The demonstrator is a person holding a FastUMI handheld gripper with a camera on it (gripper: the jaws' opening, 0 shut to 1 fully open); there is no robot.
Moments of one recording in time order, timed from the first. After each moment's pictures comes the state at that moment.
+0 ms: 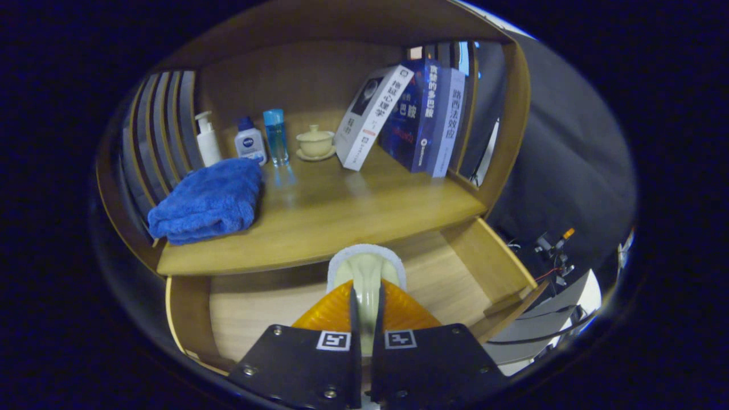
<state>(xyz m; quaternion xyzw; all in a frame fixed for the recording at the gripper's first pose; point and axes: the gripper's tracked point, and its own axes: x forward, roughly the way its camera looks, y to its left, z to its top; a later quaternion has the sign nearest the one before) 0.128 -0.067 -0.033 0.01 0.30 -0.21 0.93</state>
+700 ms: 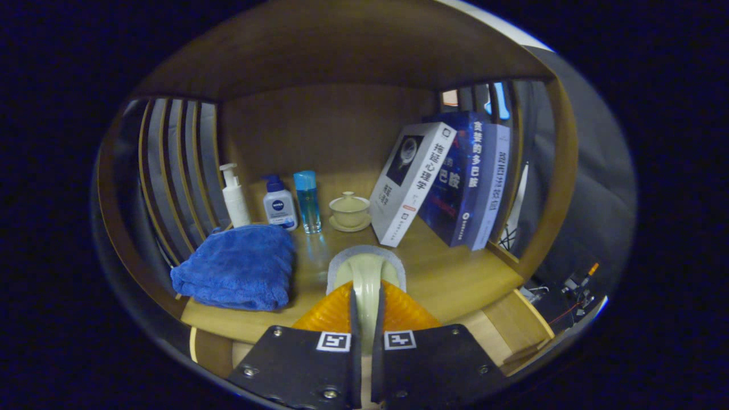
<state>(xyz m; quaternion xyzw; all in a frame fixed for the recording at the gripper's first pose) 0.239 -0.048 0.004 0.00 0.19 -0.12 0.97</state>
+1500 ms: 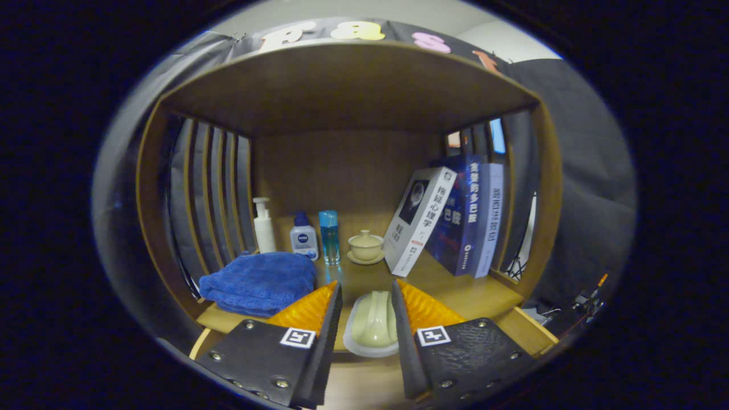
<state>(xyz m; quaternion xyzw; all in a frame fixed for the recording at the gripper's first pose) 0.169 -0.038 0.052 0.00 0.04 -0.10 0.99</state>
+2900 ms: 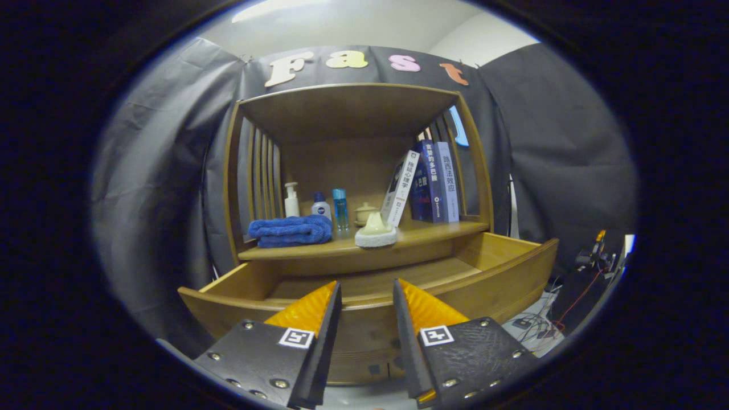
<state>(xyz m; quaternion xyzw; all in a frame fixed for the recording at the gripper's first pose) 0.002 -0.013 -0.073 0.02 0.01 -0.10 0.99</state>
